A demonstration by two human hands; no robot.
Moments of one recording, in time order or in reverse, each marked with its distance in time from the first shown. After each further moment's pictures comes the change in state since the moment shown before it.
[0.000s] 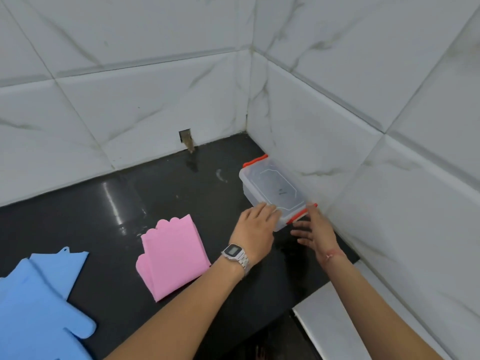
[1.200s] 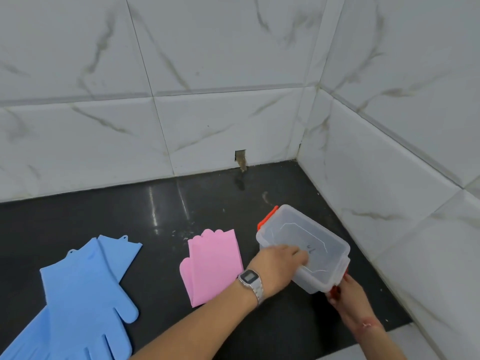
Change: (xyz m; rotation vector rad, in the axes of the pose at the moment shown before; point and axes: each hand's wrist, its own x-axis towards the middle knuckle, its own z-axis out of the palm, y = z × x) left_hand -0.037 -0.031 -0.032 -0.098 -0.042 0.025; right_hand -0.015 0.040 0.013 0.062 -0.116 0.118
